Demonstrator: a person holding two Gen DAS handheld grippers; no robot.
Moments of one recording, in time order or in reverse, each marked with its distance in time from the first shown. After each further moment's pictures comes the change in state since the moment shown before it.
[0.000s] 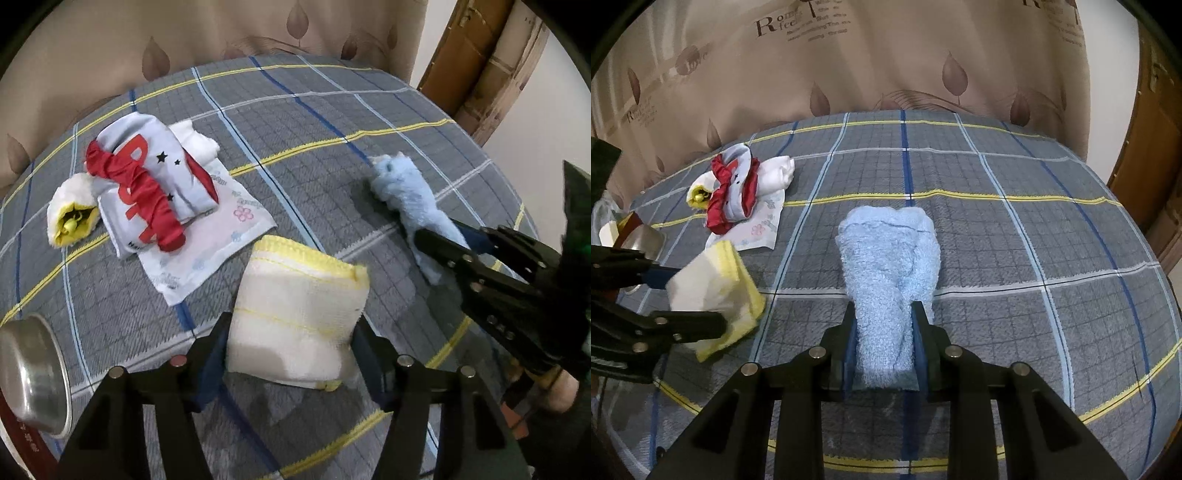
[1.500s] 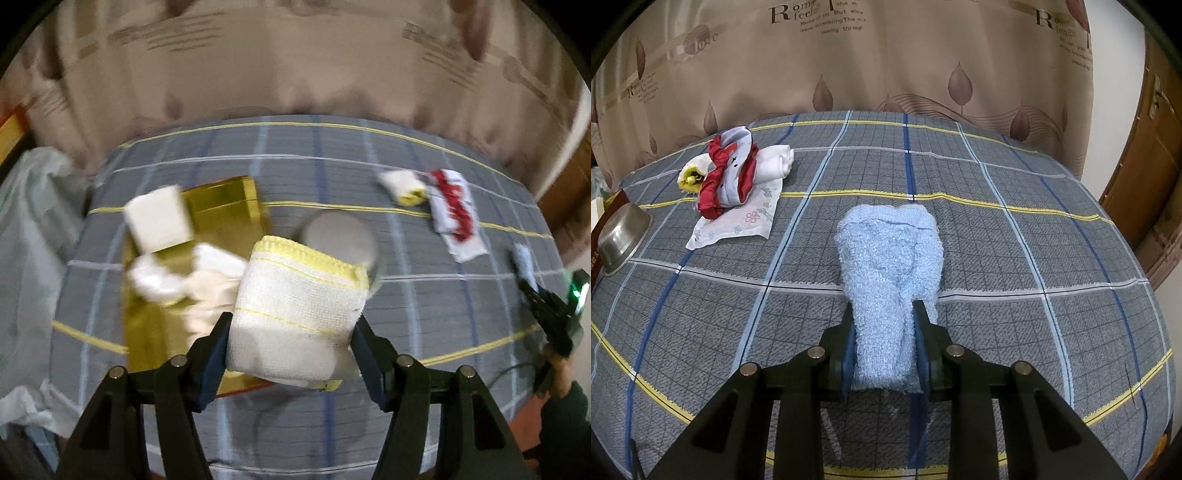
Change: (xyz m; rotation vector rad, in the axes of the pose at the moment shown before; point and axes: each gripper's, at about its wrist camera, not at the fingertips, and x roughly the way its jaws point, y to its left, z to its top) left arm -0.204 0.192 -0.155 -0.473 -0.136 0.327; right arm 0.007 0.012 -0.006 -0.072 -0.024 -0.072
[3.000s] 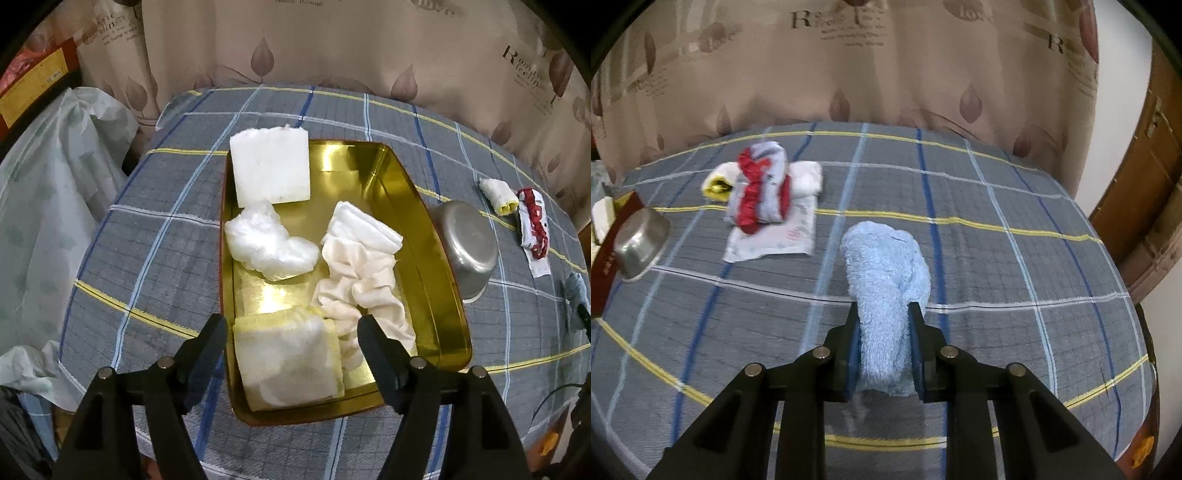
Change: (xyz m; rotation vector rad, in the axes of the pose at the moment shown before) left arm 0.041 0.116 -0.028 -0.160 0.037 0.087; right arm -0.043 0.036 0.016 -0.036 0.015 -0.023
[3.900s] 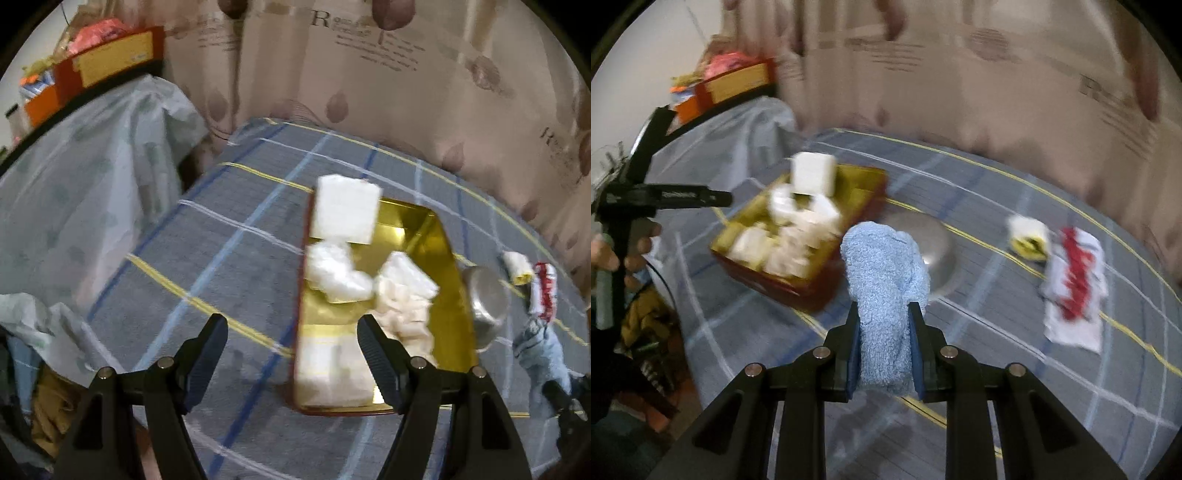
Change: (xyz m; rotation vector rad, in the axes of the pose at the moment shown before) left arm -0.040 0.046 -0.023 -0.225 -0.186 0.077; right arm -0.072 0.257 0.019 -0.421 -0.051 0.517
